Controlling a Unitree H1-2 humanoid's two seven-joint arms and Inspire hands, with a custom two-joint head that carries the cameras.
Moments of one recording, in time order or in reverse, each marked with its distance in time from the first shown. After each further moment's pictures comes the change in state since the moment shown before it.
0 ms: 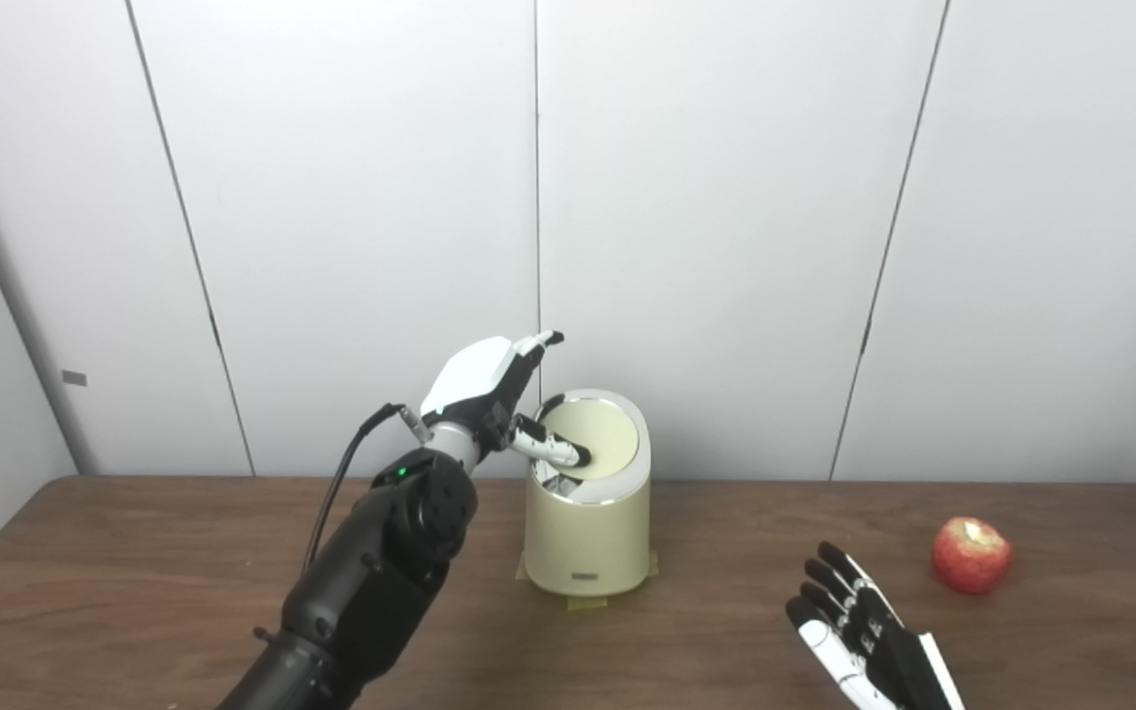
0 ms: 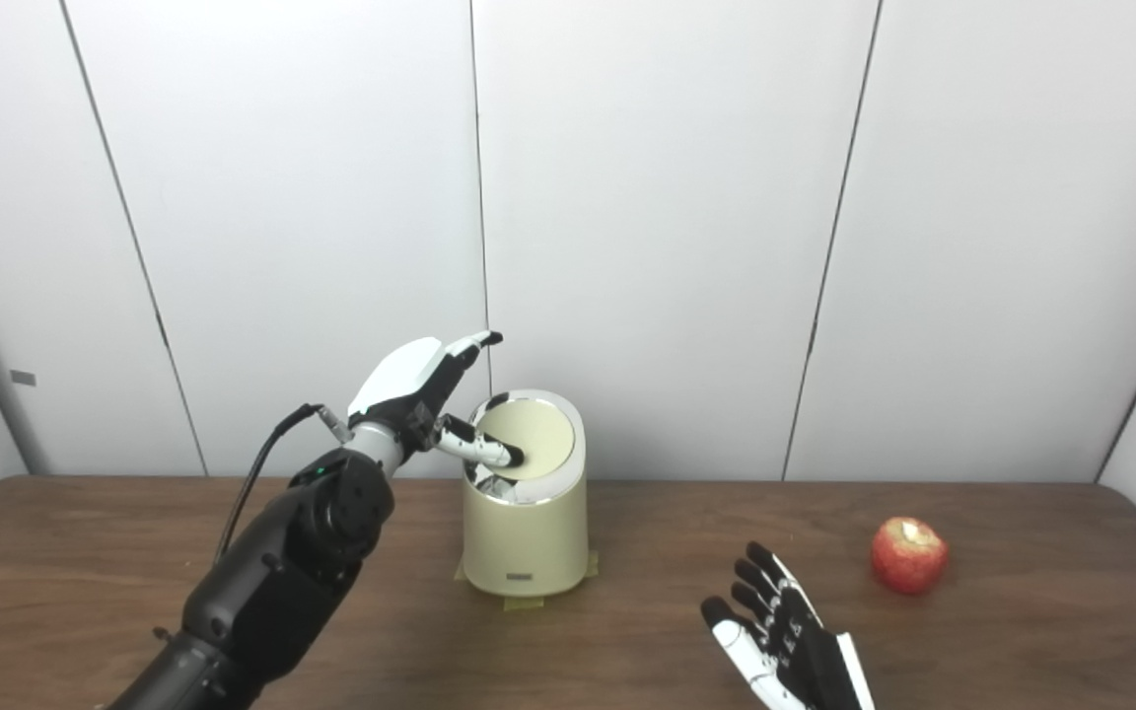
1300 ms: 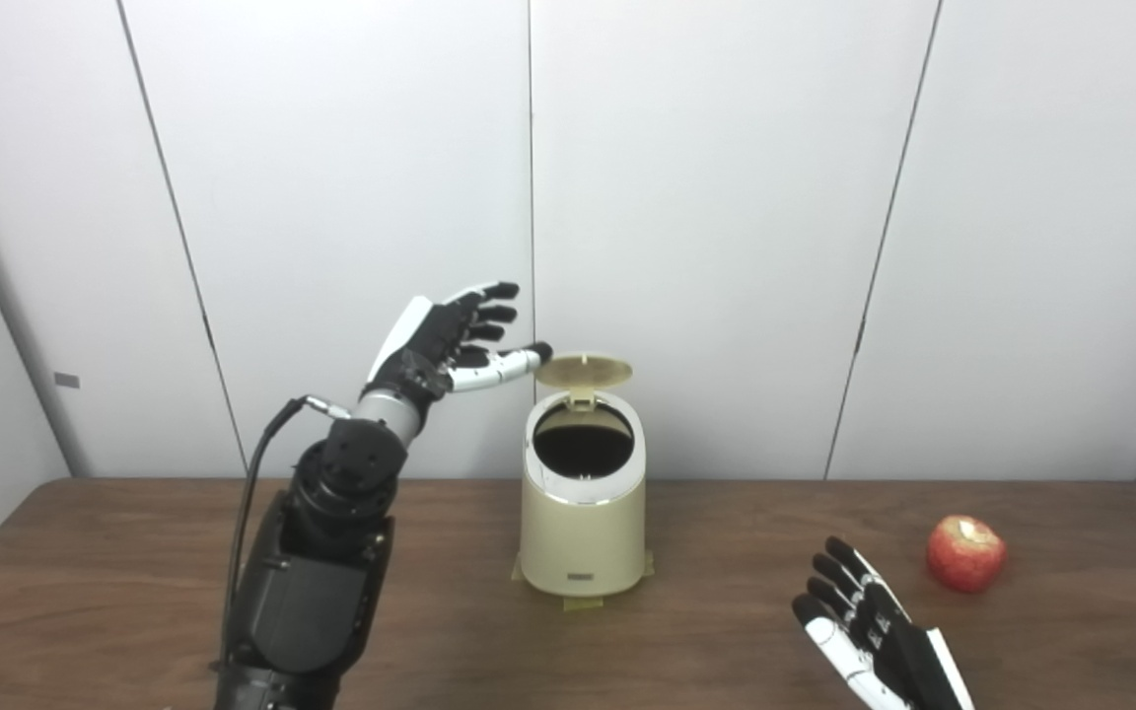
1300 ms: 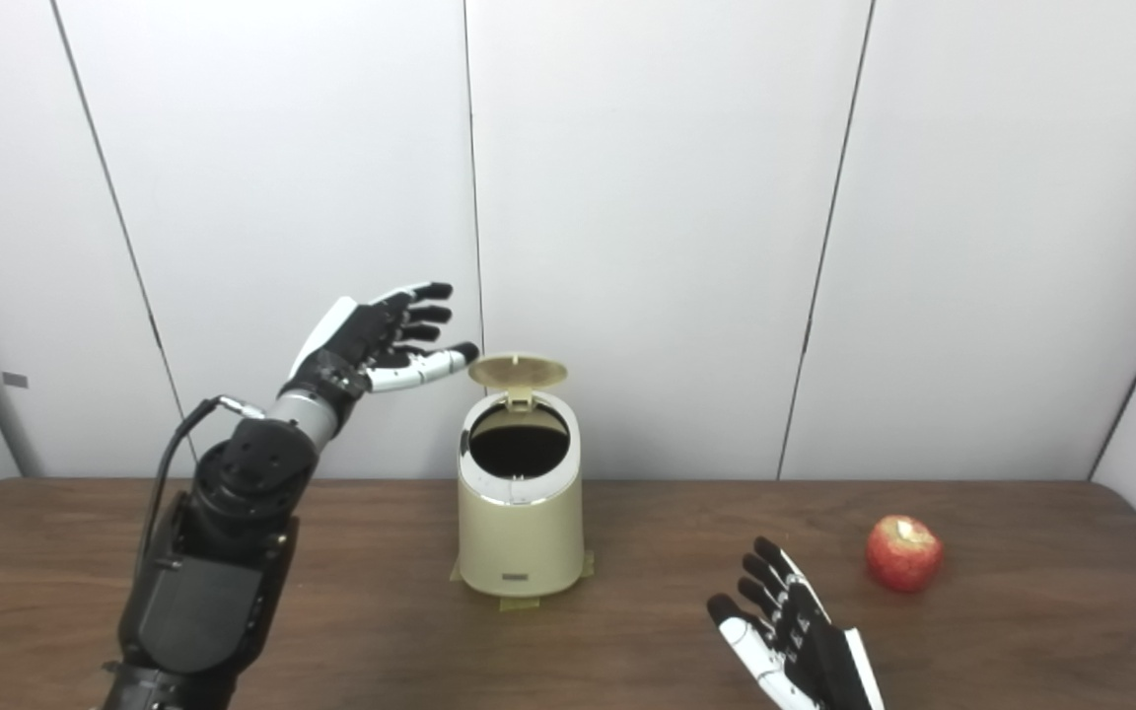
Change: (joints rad) left arm 0.097 -0.075 0.417 -0.384 -0.316 0.199 -0.126; right arm -0.006 -0.016 -0.023 0.004 0.038 -0.008 0.014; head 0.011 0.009
